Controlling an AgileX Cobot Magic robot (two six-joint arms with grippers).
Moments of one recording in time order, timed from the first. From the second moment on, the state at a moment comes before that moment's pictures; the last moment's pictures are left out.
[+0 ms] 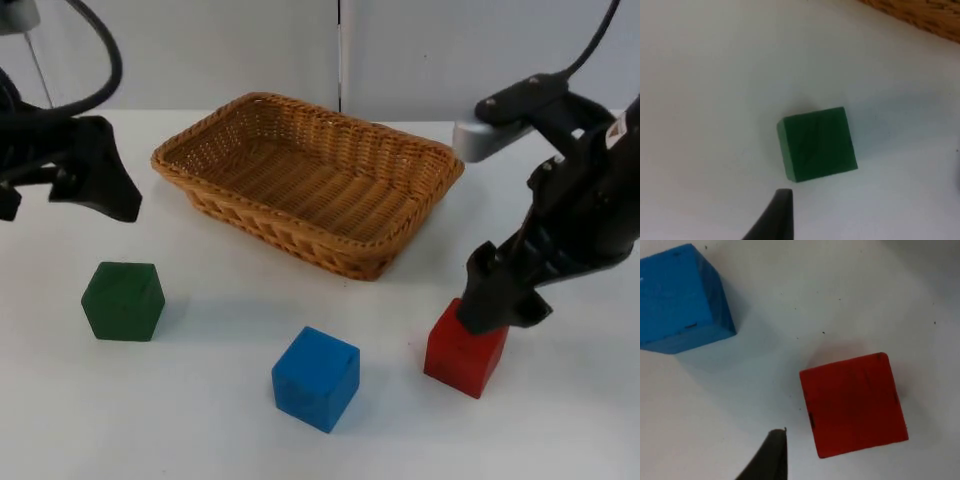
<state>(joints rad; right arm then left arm) 0.53 1.76 -0.98 0.21 0.47 -0.42 -0.08 1.51 -0.84 -0.51 0.56 0.50</state>
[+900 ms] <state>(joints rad) 0.53 1.96 -1.06 0.21 0.41 -0.52 -0.09 1.85 -0.93 -0.51 0.42 0.50</state>
